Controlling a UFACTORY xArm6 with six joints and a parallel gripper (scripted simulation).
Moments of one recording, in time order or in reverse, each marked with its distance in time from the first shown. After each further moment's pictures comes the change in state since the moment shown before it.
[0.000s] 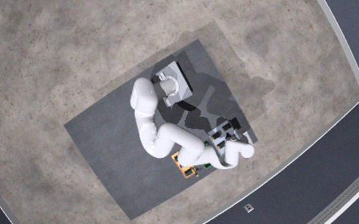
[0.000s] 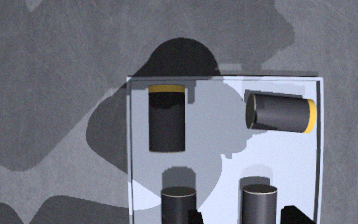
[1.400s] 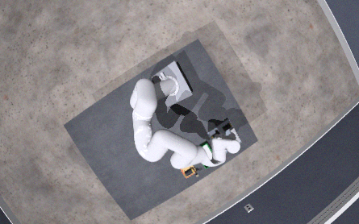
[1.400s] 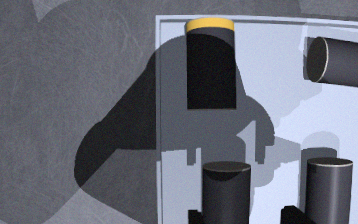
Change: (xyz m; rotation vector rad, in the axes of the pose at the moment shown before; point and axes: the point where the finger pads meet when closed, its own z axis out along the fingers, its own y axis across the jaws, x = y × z) arm -0.038 -0.034 0.070 0.005 -0.004 0.000
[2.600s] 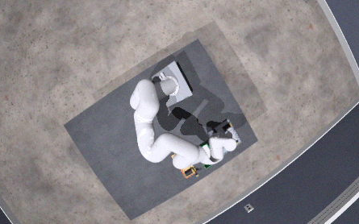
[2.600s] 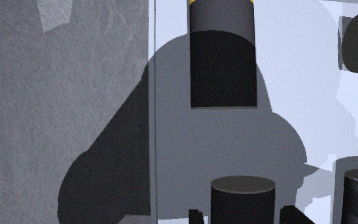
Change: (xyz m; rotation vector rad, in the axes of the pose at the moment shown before) arm -0.001 -0.001 0.052 0.002 -0.001 0.000
